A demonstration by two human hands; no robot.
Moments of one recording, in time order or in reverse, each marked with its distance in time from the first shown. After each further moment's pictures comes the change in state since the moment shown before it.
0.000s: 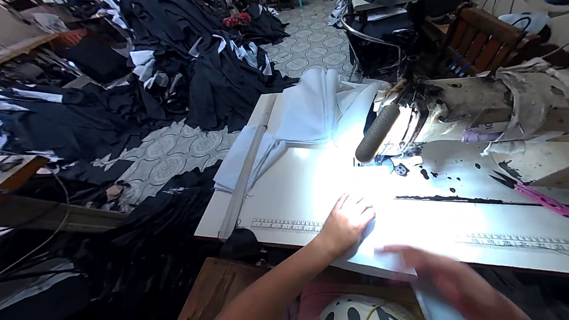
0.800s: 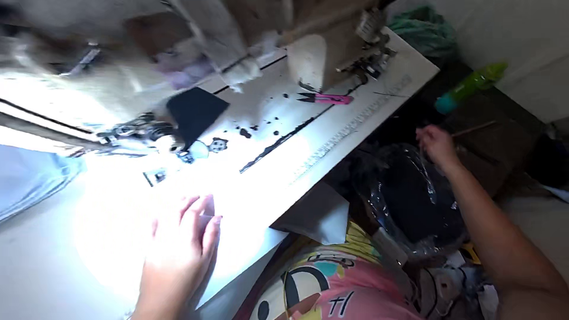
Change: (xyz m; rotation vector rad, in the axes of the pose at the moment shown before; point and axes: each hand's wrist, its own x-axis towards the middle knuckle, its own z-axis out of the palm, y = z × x) left_hand 0.011 -0.014 0.013 -0.135 -0.358 -0.112; right_hand -0.289 -0.002 -0.148 -0.800 1.239 1.099
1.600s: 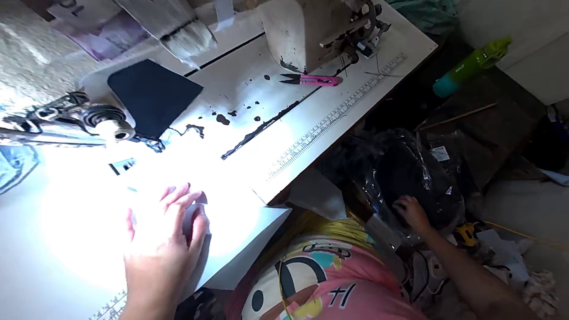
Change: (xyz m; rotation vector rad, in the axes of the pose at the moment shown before) left_hand -0.007 0.002 0.010 0.003 0.068 0.046; right_hand -0.153 0.171 0.103 -0.241 -0.356 0.153
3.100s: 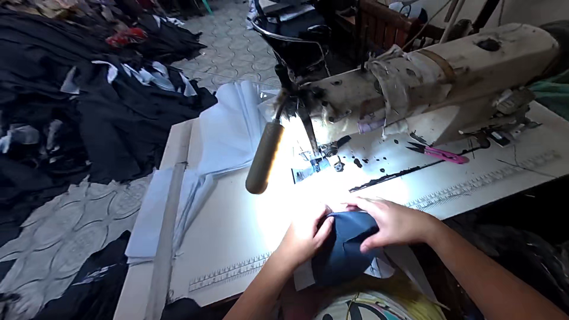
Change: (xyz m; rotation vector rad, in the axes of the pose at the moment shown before) left_hand 0.027 0.017 -0.033 -0.436 -0.123 -0.109; right_hand 0.015 -0.435 -0.082 0.061 -0.692 -1.239
